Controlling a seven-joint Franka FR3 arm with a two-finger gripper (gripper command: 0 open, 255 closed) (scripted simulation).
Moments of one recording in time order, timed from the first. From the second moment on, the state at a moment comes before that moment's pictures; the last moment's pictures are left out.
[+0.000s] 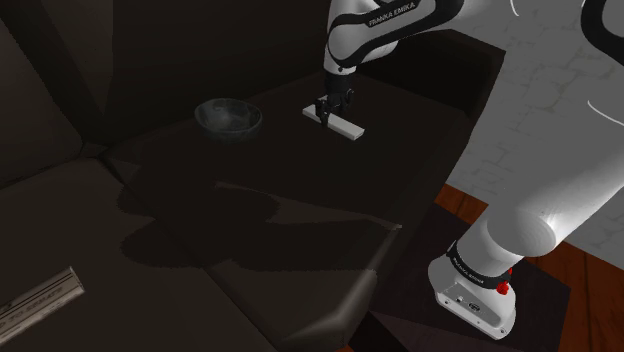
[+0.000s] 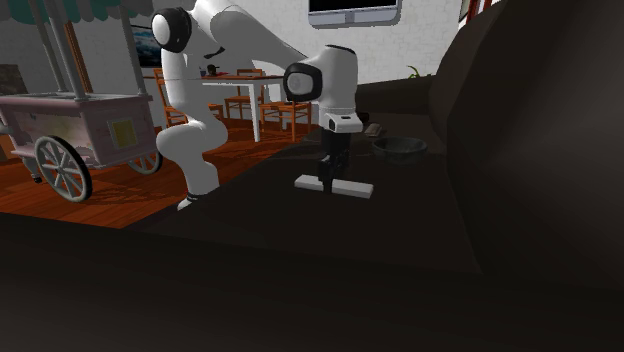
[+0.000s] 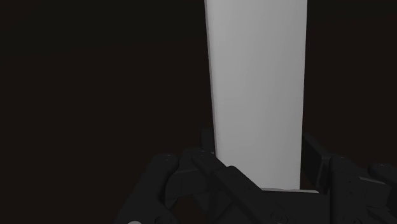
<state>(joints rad) -0.03 -0.04 0.03 -2.14 -0.01 2.10 0.05</state>
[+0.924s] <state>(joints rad) -0.03 -0.08 0.03 -2.04 -0.01 1.95 0.05</state>
